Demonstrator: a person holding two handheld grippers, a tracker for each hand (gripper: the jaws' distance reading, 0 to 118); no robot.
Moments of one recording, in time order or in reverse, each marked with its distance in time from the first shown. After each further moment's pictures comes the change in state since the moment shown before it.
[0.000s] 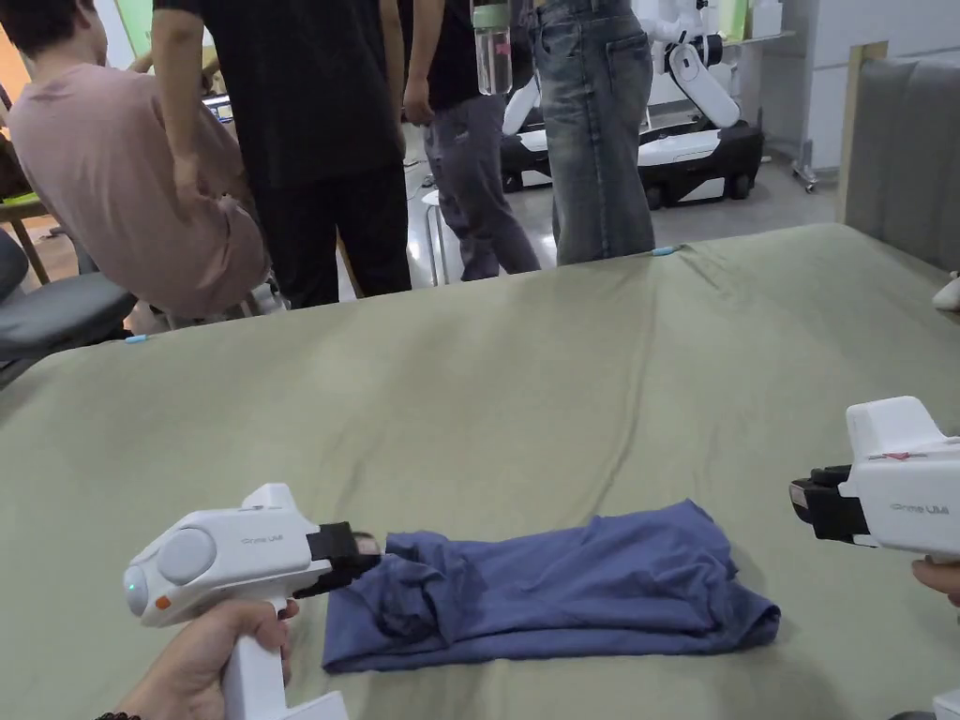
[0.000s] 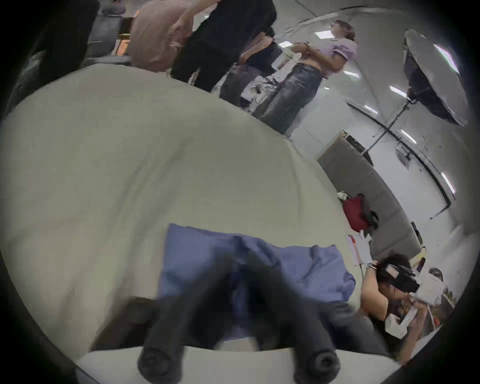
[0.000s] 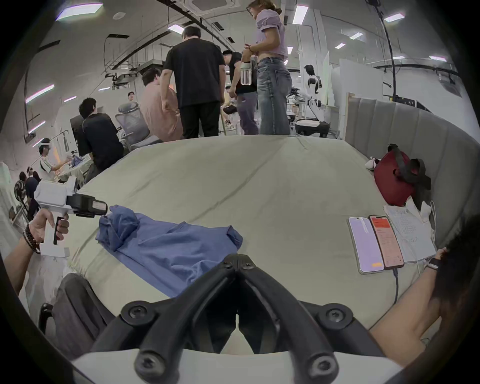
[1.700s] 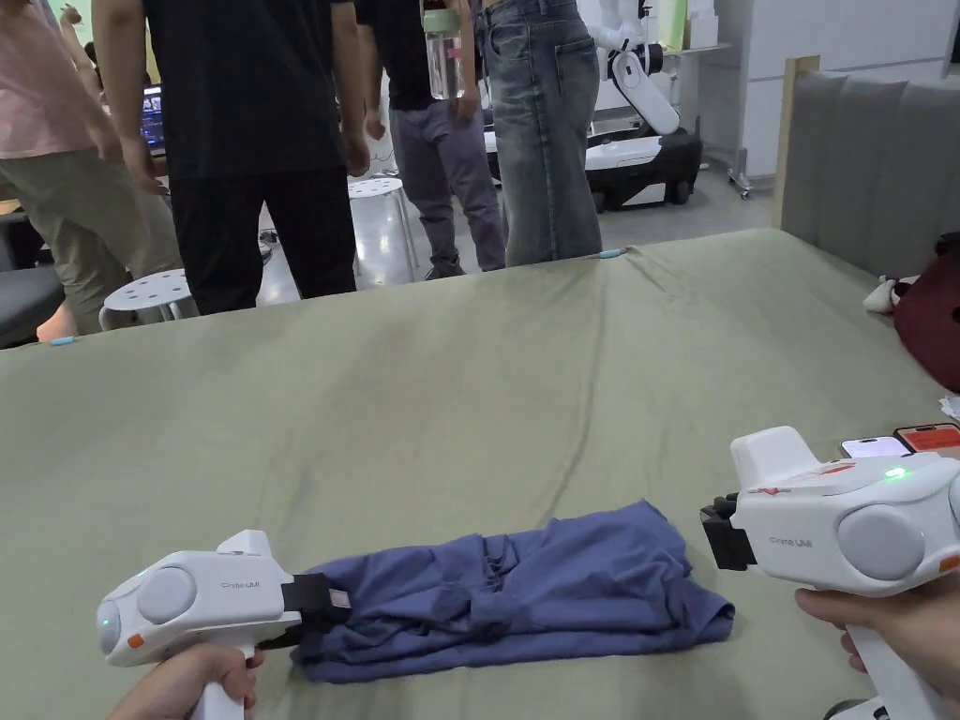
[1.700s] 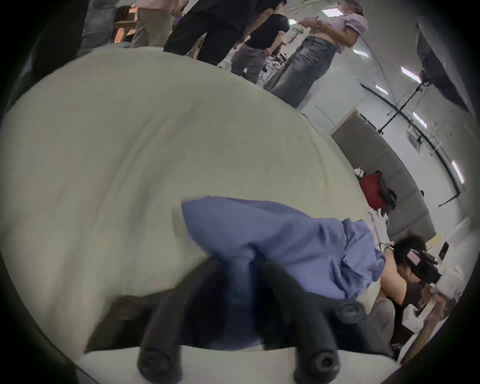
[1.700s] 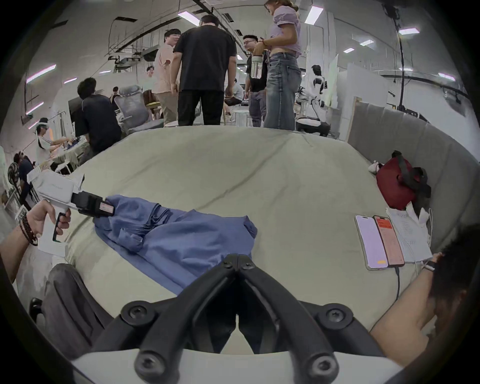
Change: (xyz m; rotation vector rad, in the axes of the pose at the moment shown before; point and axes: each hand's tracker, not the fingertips) left arm -0.009 -0.017 -0.039 -0.115 0.055 -0.092; right arm -0.036 -0.007 -0.029 -0.050 -0.057 0.065
